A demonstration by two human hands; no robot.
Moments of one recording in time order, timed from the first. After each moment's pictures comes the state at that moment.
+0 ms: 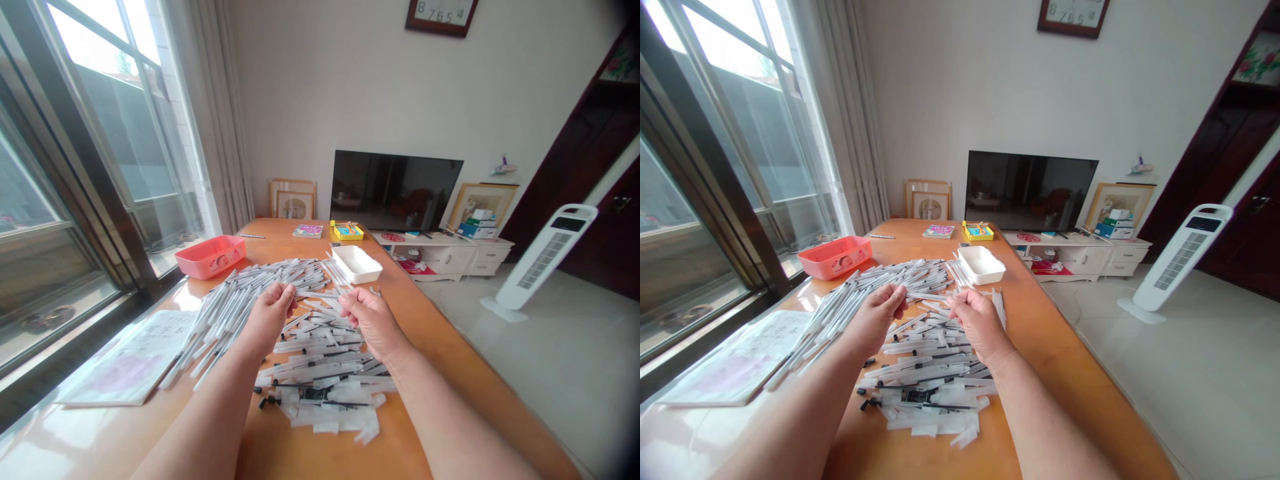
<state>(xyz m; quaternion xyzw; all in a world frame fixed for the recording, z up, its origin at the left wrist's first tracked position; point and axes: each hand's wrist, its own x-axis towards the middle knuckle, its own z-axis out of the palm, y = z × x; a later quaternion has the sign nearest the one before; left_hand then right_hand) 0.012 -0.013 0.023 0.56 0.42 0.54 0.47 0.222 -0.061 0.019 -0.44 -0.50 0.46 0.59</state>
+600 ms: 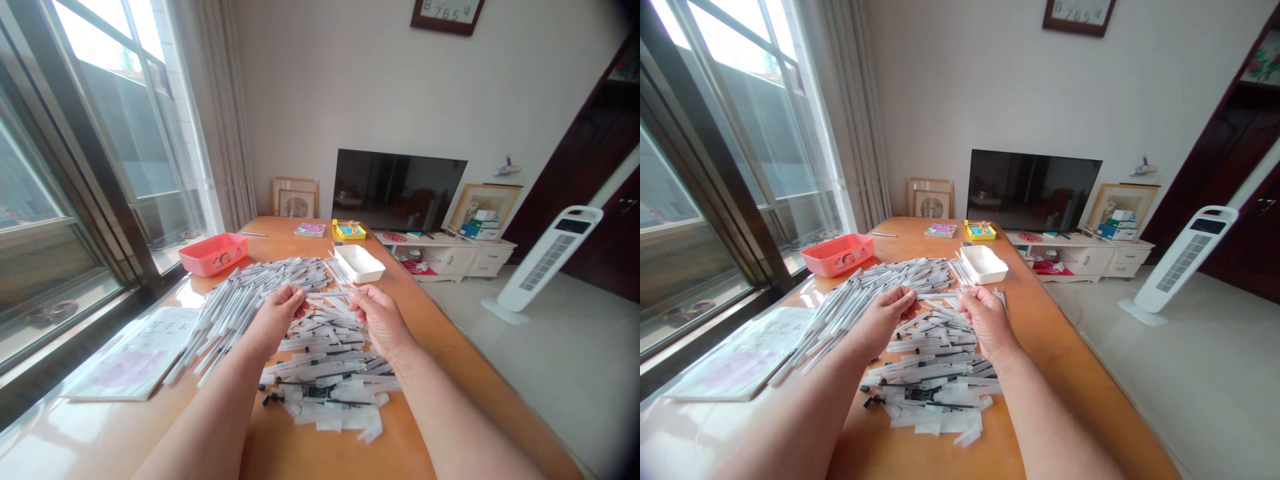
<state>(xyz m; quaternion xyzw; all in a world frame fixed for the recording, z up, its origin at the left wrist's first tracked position) 0.012 -0.012 0.015 0.55 0.39 0.50 0.54 0.226 -0.054 0.016 -0.44 -0.44 0.46 0.63</state>
